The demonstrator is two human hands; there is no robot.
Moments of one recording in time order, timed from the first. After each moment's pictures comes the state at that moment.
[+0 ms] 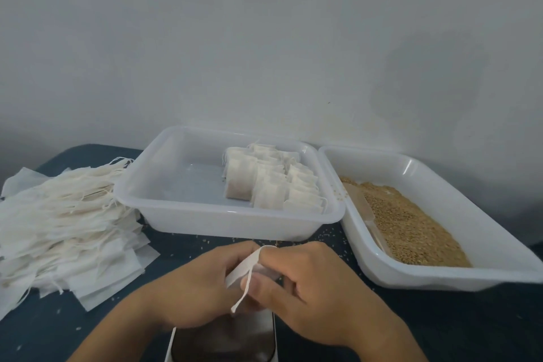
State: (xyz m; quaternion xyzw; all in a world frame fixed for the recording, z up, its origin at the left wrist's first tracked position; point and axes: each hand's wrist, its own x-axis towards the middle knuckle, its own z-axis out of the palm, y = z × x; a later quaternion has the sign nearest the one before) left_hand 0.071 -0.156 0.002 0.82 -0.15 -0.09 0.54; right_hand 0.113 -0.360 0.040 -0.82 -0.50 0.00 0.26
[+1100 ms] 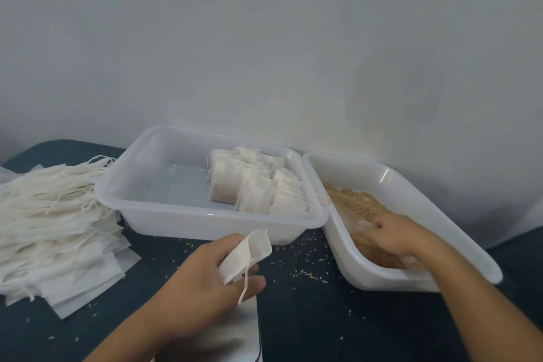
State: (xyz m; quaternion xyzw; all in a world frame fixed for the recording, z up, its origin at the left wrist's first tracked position) left_hand 0.073 -0.172 -0.020 0.81 -0.06 0.06 0.57; right_hand 0.267 -0.492 0.044 -0.99 -0.05 0.11 0.02
